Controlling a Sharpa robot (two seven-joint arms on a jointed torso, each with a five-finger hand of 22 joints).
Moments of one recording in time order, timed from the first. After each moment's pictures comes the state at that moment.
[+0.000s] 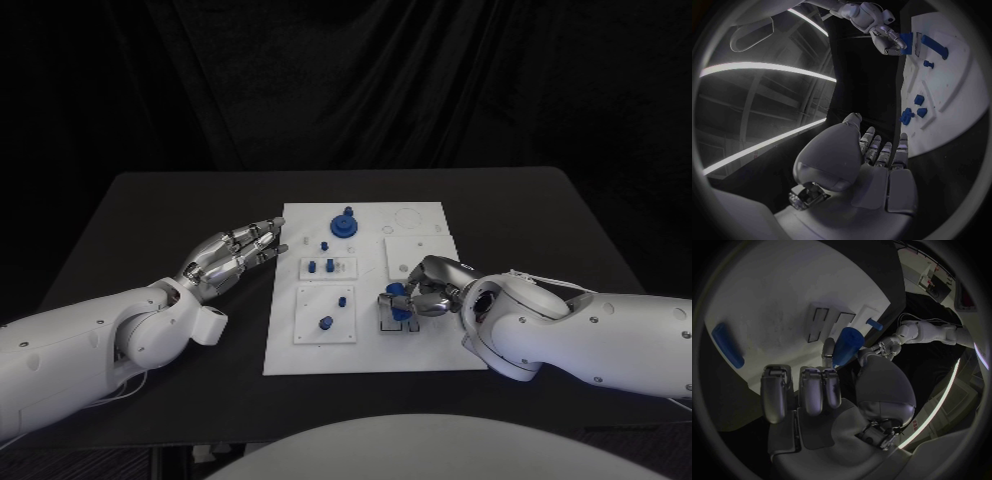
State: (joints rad) left arm 1.06 -0.88 -0.21 1.40 -0.13 0.10 0.59; left_hand 1.51 0.22 -0.08 0.25 0.54 0.38 0.11 0.05 0.07 0.10 0.09 0.17 0.03 0.03 0.11 0.01 0.01 0.17 0.12 0.23 0.06 0.26; right arm 1.09 -0.96 -0.24 1.86 -1.29 -0.51 -0.56; right_hand 0.92 -0.12 0.16 0.29 0.37 1.05 0.00 0.40 0.91 1.47 -0.06 1.57 1.31 1.47 -0.12 1.57 1.31 0.02 1.46 0.00 1.53 1.31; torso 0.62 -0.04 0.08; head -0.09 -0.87
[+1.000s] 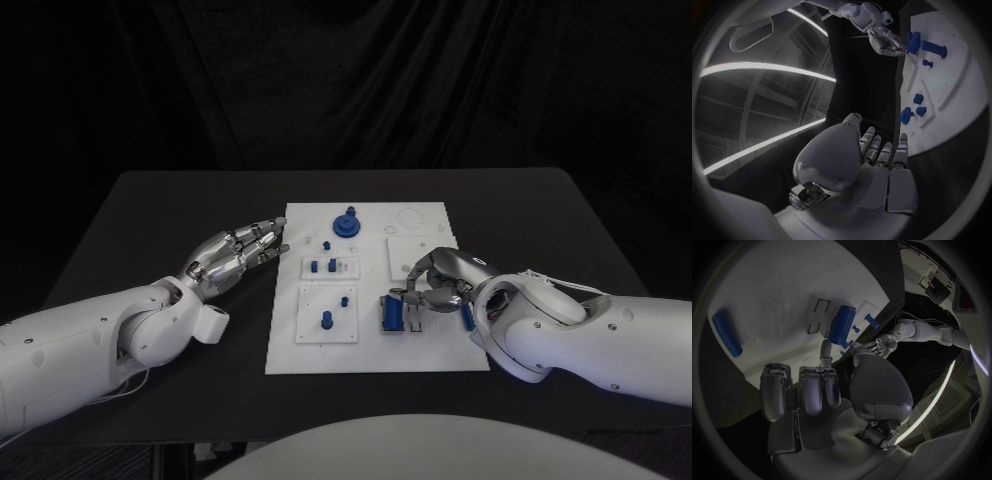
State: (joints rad) left arm 1.06 -0.88 -0.21 1.39 -0.13 0.11 0.59; left_hand 1.51 0.22 -0.07 0.25 0.54 0.38 0.11 0.05 0.07 0.10 0.09 0.17 0.03 0.03 0.11 0.01 0.01 0.17 0.12 0.23 0.06 0.26; right arm 1.09 -1.00 -0.25 1.87 -1.35 -0.59 -0.48; right_hand 1.11 -0.13 0.05 0.29 0.38 0.94 0.06 0.29 0.88 1.47 -0.02 1.57 1.31 1.47 -0.08 1.57 1.31 0.02 1.47 0.03 1.50 1.31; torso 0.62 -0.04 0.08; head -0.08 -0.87
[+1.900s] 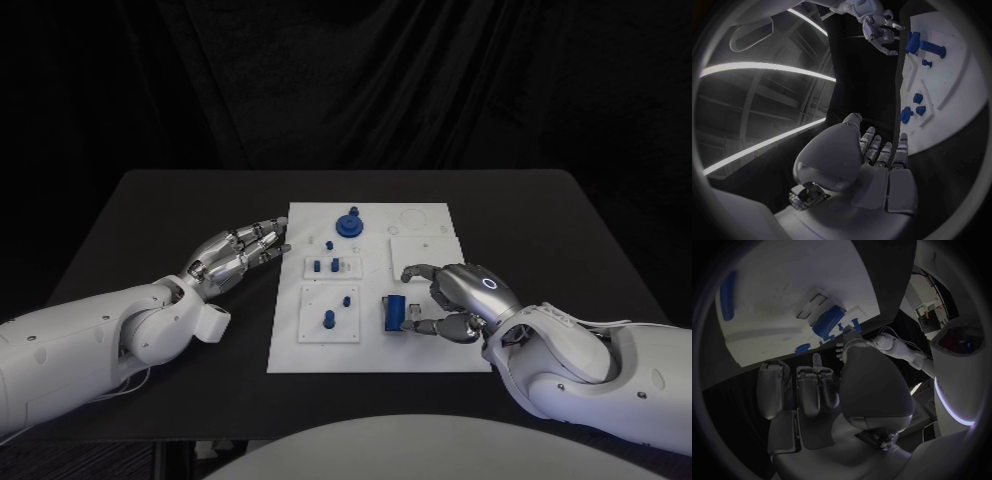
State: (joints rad) left arm 1.06 -0.89 -0.21 1.40 -0.13 0.11 0.59; left_hand 1.51 0.22 -0.07 0.25 0.54 0.38 0.11 0.05 0.07 0.10 0.09 0.17 0.03 0.03 0.11 0.01 0.01 0.17 0.12 0.23 0.06 0.26; right arm 0.98 -1.06 -0.25 1.93 -1.79 -0.70 -0.41; right_hand 1.34 -0.21 -0.02 0.30 0.20 0.50 0.12 0.29 0.71 1.46 0.02 1.57 1.31 1.47 -0.04 1.57 1.31 0.03 1.47 0.06 1.43 1.31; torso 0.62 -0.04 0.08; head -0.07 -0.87
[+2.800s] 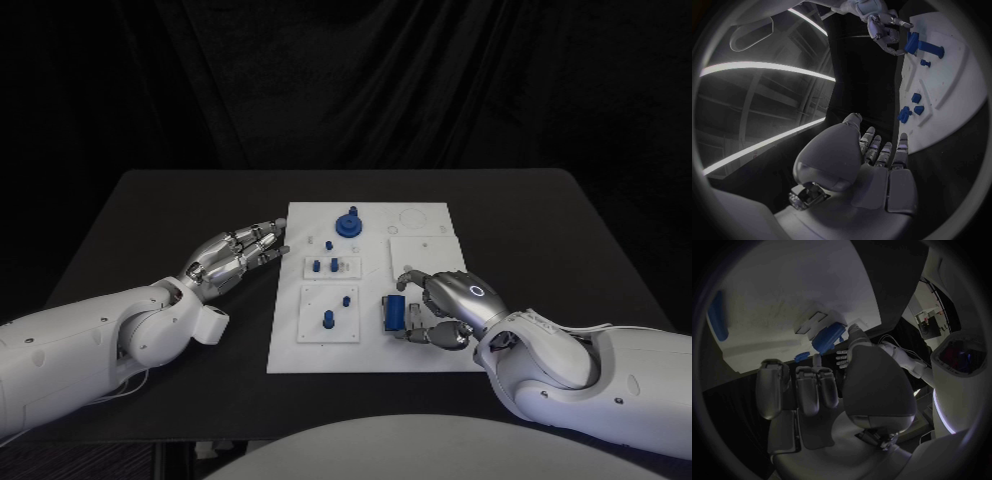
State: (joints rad) left arm 1.06 -0.89 -0.21 1.39 -0.13 0.11 0.59; left_hand 1.51 0.22 -0.07 0.25 0.55 0.38 0.11 0.05 0.07 0.10 0.09 0.17 0.03 0.03 0.11 0.01 0.01 0.17 0.12 0.23 0.06 0.26; right arm 0.95 -1.01 -0.25 1.88 -1.85 -0.69 -0.46; right_hand 1.31 -0.21 -0.02 0.30 0.21 0.41 0.14 0.52 0.71 1.46 0.04 1.57 1.31 1.47 -0.03 1.56 1.31 0.03 1.47 0.08 1.41 1.31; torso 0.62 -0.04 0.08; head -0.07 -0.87
